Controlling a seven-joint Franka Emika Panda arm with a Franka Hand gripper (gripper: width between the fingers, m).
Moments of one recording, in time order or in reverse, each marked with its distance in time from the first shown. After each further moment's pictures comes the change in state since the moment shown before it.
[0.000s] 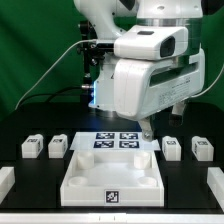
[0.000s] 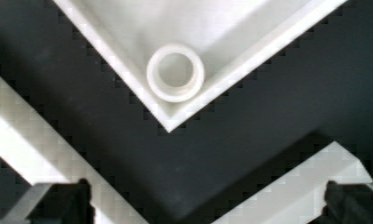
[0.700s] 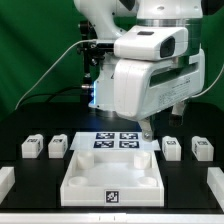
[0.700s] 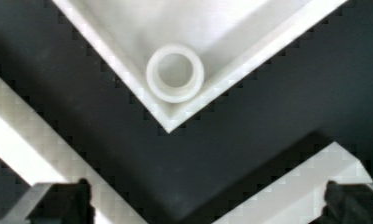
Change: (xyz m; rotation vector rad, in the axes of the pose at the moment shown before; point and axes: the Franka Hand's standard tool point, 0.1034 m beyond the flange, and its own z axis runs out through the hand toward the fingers) arm 0.000 0.000 0.001 0.001 0.000 0.000
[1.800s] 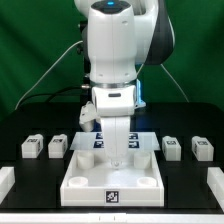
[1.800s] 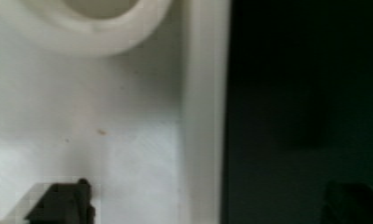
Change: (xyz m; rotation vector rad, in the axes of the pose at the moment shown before) arm -0.144 -0.060 0.111 0.063 0.008 -0.690
